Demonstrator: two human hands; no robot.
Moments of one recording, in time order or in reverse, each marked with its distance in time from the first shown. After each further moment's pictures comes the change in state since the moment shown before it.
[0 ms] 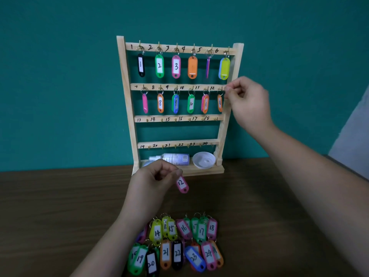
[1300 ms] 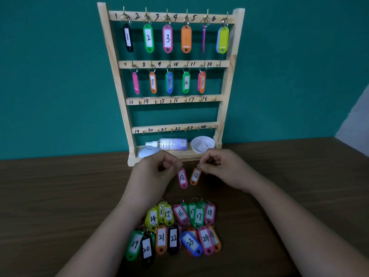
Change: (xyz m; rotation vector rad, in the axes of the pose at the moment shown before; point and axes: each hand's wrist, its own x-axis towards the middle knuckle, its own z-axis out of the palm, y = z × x) left_hand 0.003 -0.021 0.018 0.126 -0.044 -0.058; right_hand -0.159 0.064 0.024 0.163 -0.807 0.265
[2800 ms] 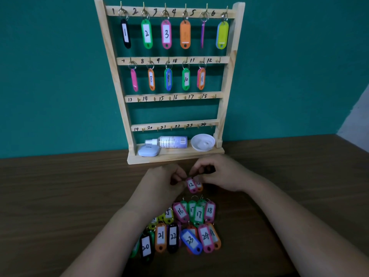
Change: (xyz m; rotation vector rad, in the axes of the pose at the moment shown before) left_hand -0.002 -0.008 0.013 0.315 -0.216 0.060; right_hand 0.006 0.006 0.006 -0.185 -0.193 -0.084
